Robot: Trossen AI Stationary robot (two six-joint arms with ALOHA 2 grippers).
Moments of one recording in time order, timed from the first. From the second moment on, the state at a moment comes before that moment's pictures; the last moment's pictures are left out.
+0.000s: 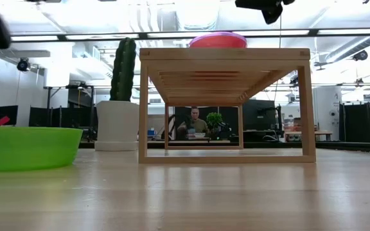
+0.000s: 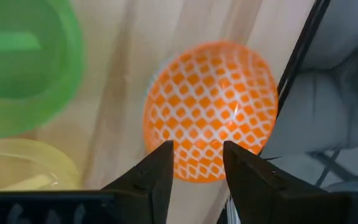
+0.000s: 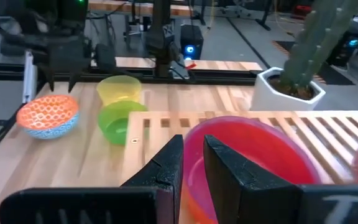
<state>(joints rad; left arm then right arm) -0.65 1.52 1.13 -0.87 0.17 -1.03 0.14 1.05 0.85 -0.08 0.19 -0.01</state>
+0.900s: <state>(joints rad) -0.74 1.73 1.26 -1.03 -0.02 -0.95 0.17 1.05 0.85 -0.06 0.18 -0.04</state>
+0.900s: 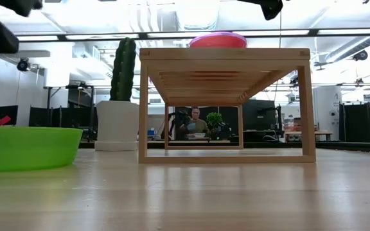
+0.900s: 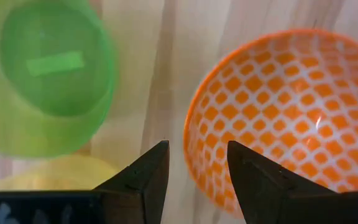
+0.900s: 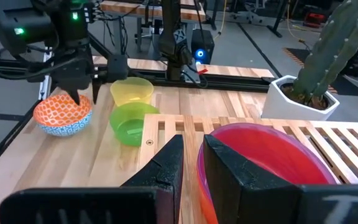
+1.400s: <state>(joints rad) -0.74 1.73 1.16 -0.87 0.02 -0.96 0.17 1.05 0.85 -0.06 0.18 -0.04</state>
